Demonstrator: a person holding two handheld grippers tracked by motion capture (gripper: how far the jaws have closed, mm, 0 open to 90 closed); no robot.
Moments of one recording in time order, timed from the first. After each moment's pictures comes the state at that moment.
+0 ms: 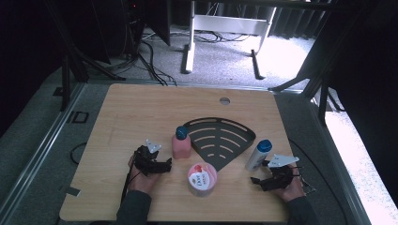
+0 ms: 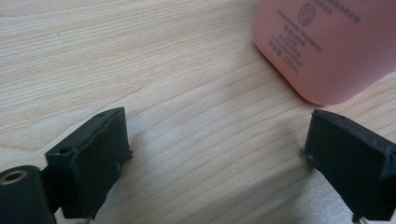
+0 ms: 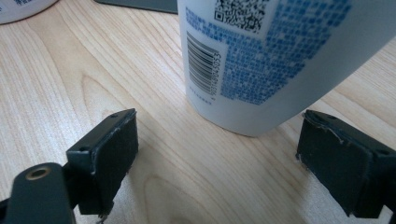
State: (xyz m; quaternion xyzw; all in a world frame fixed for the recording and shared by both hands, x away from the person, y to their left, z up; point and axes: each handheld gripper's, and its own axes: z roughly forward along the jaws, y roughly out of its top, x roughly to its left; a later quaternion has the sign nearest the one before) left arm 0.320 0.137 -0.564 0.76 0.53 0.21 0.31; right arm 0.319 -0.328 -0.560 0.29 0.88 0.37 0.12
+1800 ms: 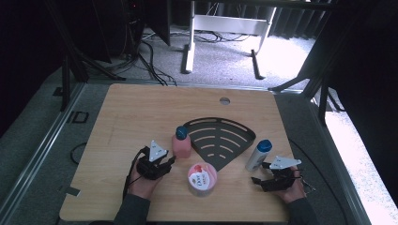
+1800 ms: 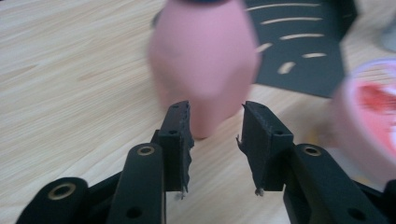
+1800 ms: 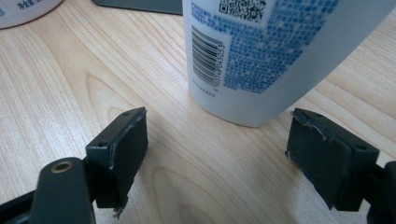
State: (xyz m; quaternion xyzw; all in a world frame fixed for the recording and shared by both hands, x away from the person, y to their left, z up) left arm 0.278 0.117 -0.500 0.79 0.41 0.20 0.40; right arm 0.310 -0.330 -0.559 0.30 0.87 0.37 0.13
